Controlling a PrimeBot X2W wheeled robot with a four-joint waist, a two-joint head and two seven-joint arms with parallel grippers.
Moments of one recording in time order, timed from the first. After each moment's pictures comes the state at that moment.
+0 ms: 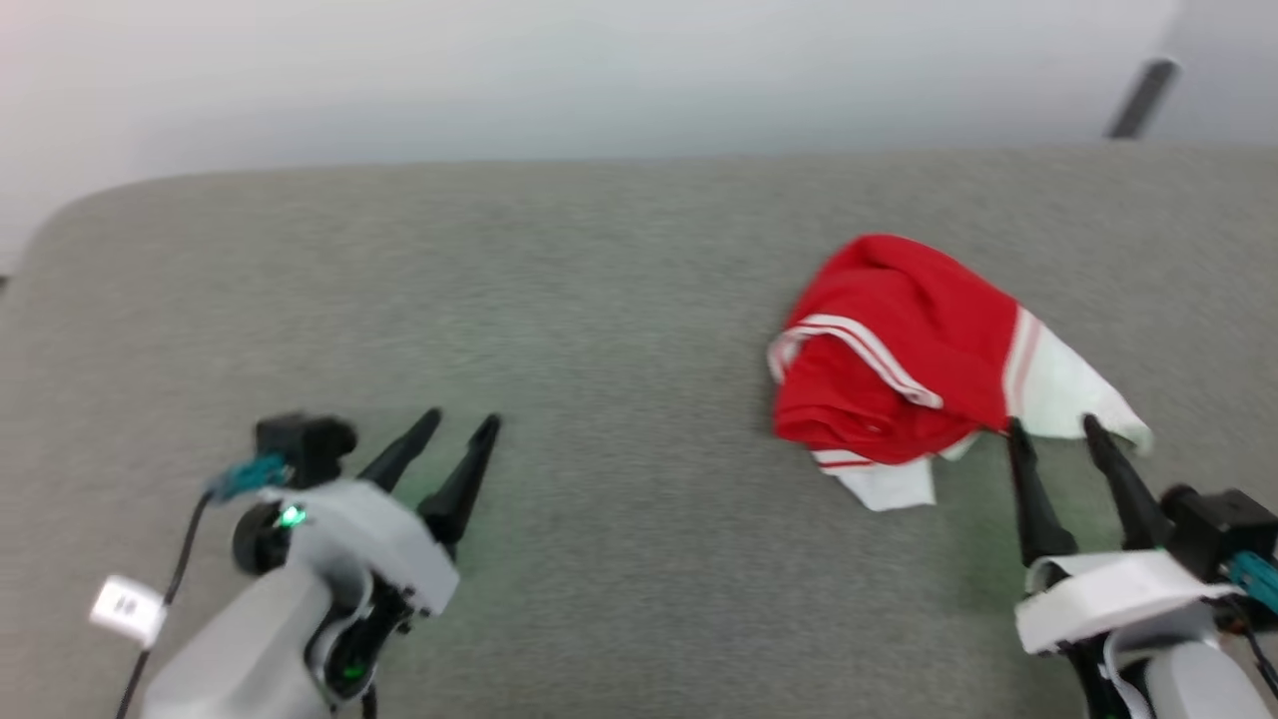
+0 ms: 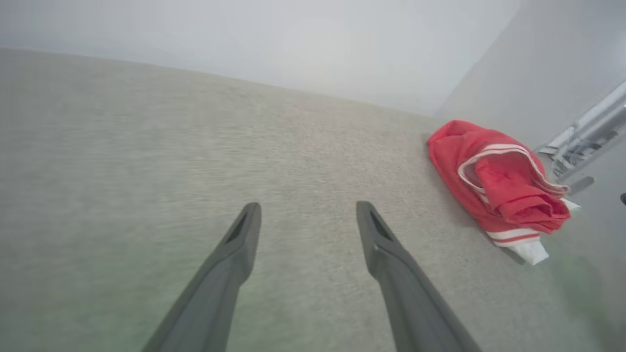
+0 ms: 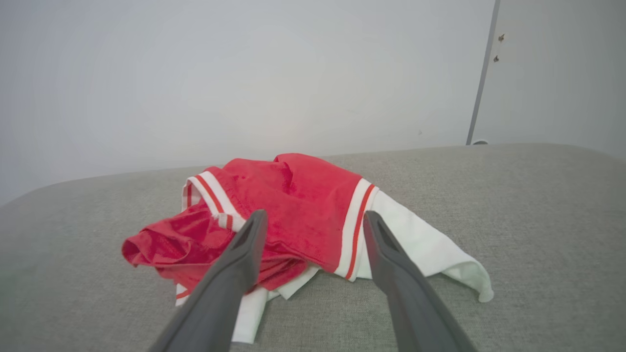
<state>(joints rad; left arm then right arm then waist) -0.61 0.48 -0.84 0.62 -1.11 -0.13 -0.26 -0.24 -0.14 0.06 0.35 0.29 0.13 -0.26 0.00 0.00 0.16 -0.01</state>
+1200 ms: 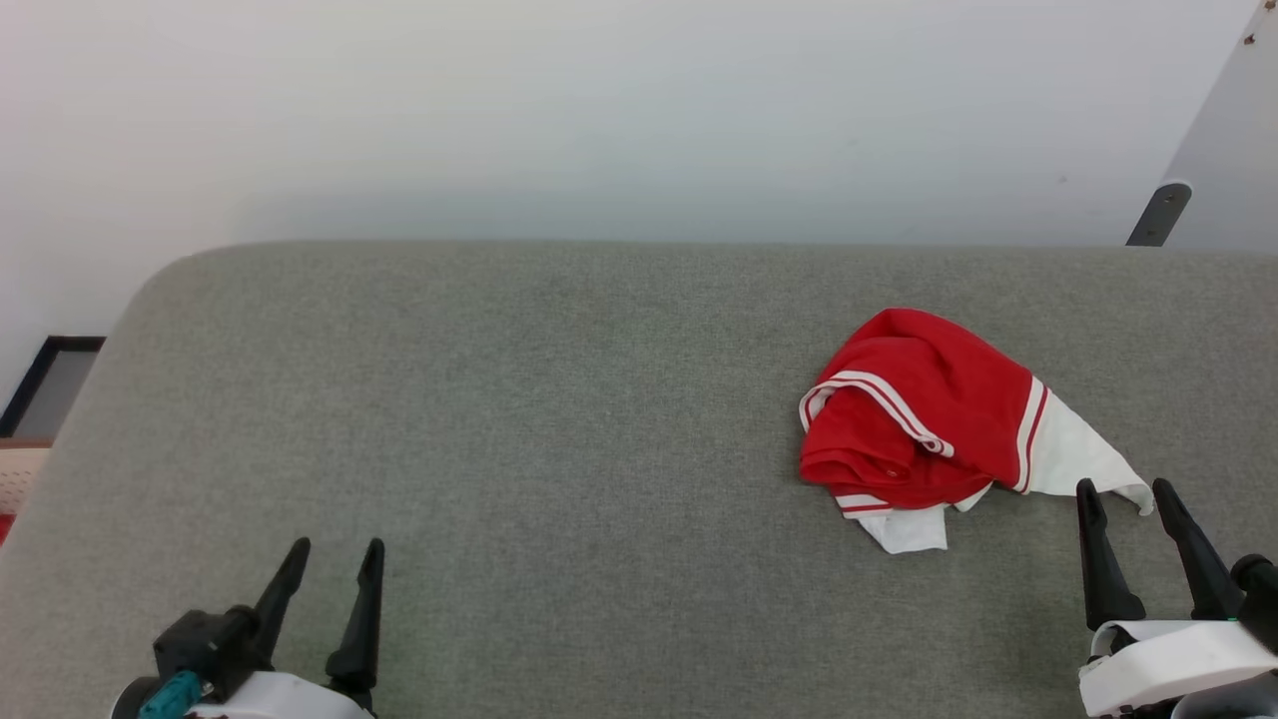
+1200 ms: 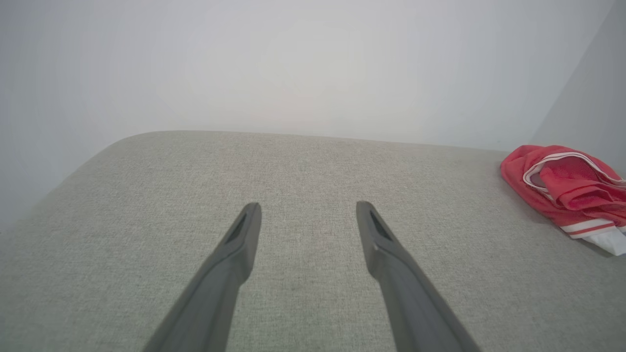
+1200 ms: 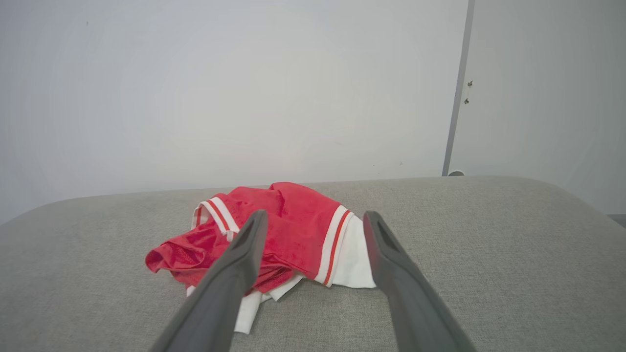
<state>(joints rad) -0.04 0.30 -0.10 0.29 -0.40 -0.10 -0.26 -0.08 -0.19 -0.02 0.26 0.31 0.13 -0.26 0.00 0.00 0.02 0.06</state>
